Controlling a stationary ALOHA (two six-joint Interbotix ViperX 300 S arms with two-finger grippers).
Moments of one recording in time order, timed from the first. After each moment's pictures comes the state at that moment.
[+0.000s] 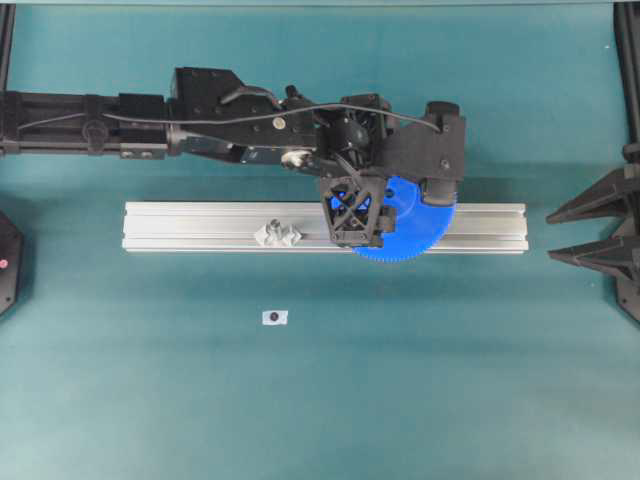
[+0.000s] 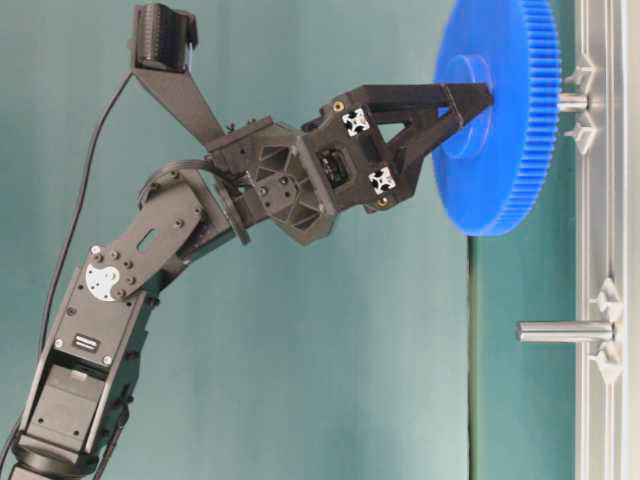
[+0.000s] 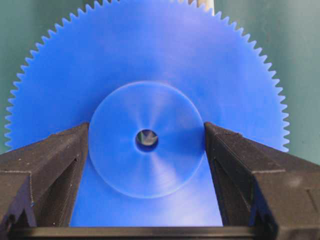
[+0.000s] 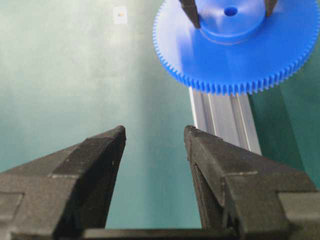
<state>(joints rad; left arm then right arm) 0.13 0.36 -0.09 0.02 0.65 0.24 0.01 -1.16 1.20 0.02 0.46 0.16</state>
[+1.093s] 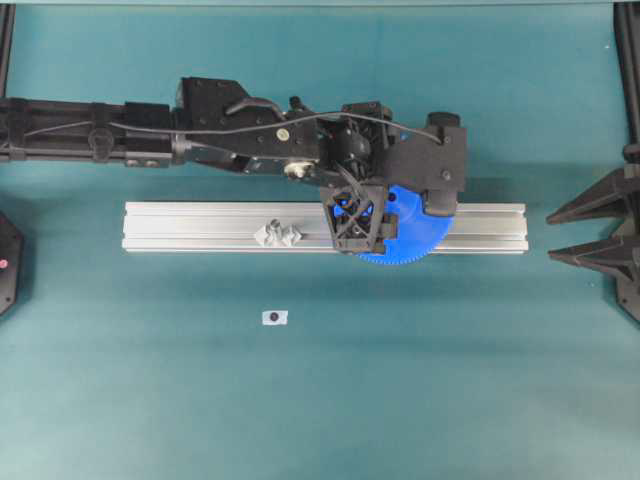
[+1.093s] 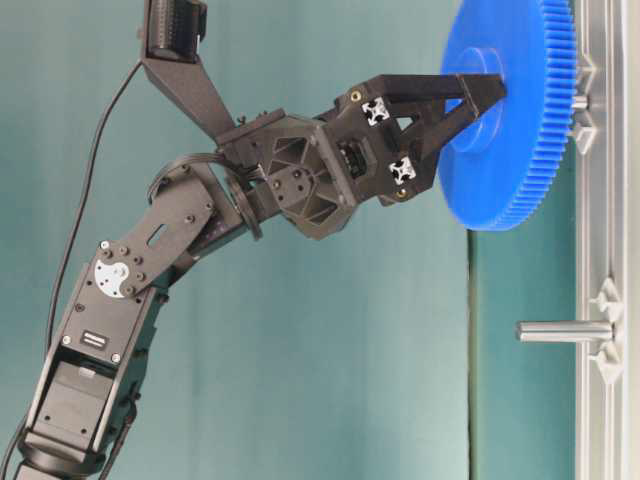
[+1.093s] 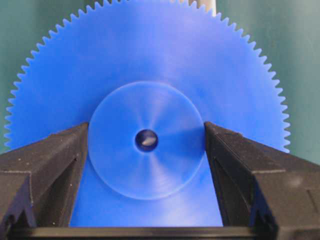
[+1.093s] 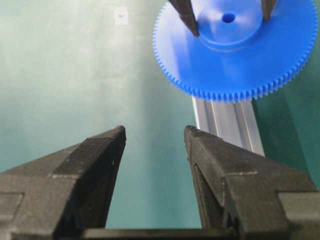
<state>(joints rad) 0.12 0.37 -0.08 0.02 0.64 0.23 0.01 -1.16 1.20 0.02 0.46 0.18</state>
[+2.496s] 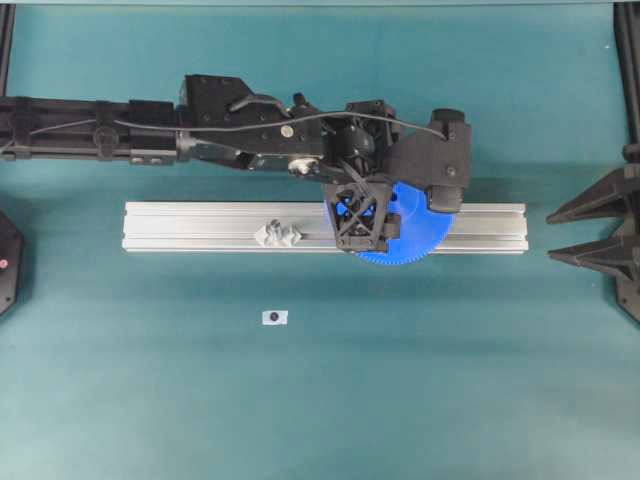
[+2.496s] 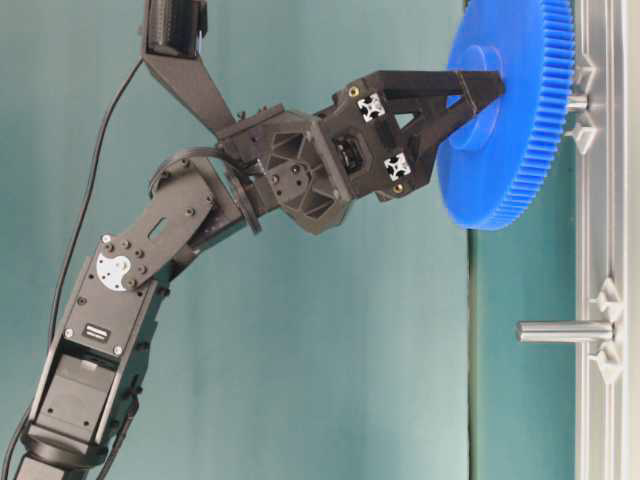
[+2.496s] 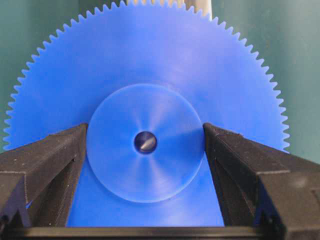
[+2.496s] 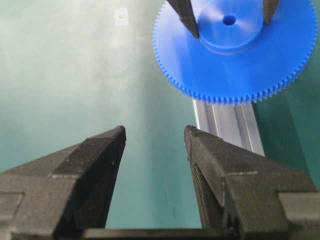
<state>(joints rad) 0.11 0.39 -0.11 0.02 0.64 0.23 0.01 -1.16 1.20 0.02 0.45 0.18</state>
